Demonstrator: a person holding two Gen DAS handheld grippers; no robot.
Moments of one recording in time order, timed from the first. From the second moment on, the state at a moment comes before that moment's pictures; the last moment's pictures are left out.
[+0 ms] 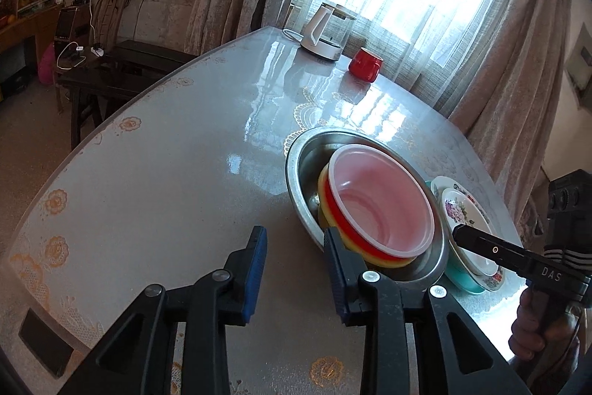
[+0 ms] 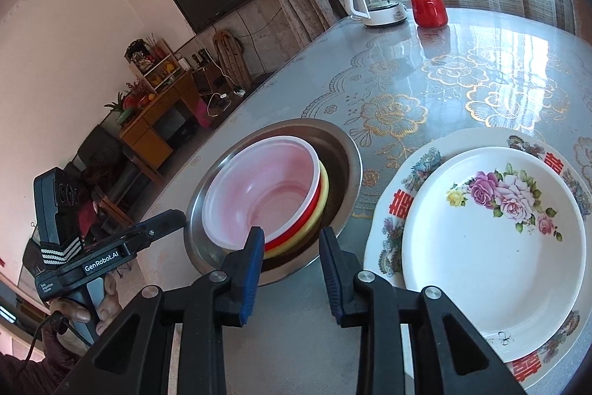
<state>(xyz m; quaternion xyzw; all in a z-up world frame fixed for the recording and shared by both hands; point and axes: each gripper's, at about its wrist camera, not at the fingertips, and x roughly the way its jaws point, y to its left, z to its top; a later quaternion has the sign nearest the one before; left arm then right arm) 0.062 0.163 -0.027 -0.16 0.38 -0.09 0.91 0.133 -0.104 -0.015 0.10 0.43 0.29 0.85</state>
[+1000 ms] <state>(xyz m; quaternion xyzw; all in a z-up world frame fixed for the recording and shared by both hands) 0.111 0.166 -0.033 -0.19 0.39 -0.10 0.89 0.165 -0.103 -0.037 0.10 0.45 0.27 0.84</state>
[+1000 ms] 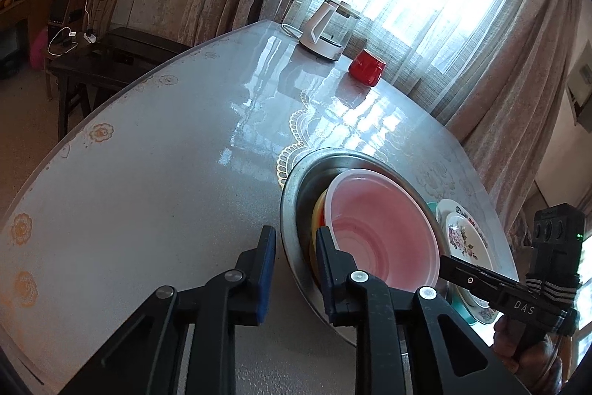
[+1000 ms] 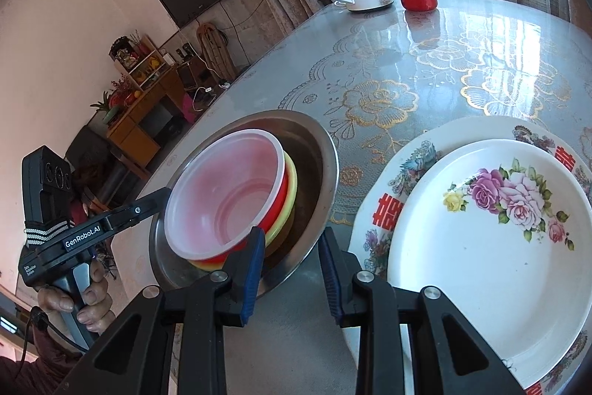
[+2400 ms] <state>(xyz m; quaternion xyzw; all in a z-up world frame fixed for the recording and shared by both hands) 0.117 0.173 -0.040 -0.18 0.42 -0.10 0.88 0.171 -0.082 -0.032 0.06 0.47 0.28 0.83</state>
